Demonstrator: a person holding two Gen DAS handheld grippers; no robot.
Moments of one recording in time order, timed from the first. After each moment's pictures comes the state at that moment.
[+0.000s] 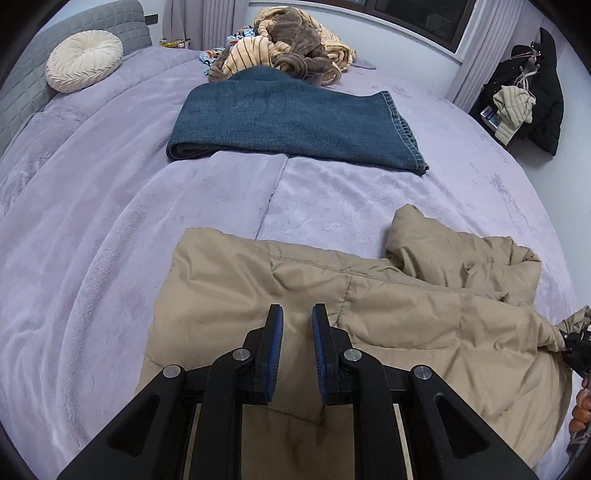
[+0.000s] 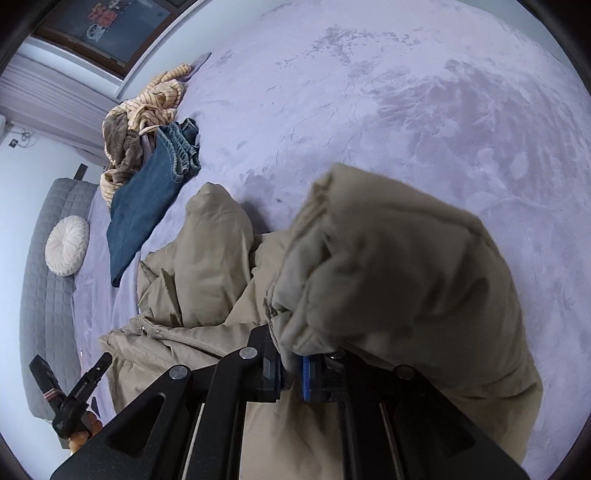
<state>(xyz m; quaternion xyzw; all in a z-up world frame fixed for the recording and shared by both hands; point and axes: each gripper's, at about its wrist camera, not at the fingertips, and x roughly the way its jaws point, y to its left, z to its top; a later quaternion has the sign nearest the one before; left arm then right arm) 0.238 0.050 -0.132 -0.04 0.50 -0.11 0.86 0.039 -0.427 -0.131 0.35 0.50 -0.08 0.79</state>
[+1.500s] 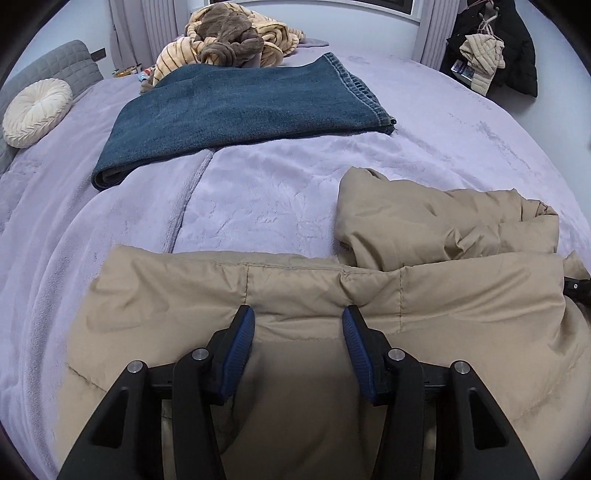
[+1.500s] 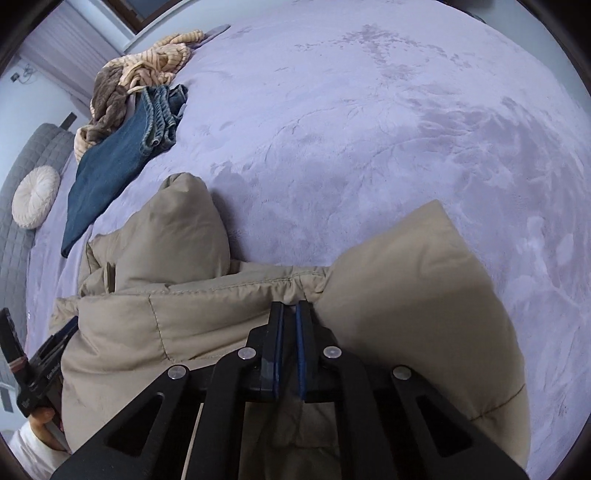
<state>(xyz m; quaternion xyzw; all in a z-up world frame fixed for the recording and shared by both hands) 0.258 -0.031 -0.170 0.05 0.49 -0.15 0.86 0.091 -0.427 -0.164 0.23 0.54 -0.09 0.81</state>
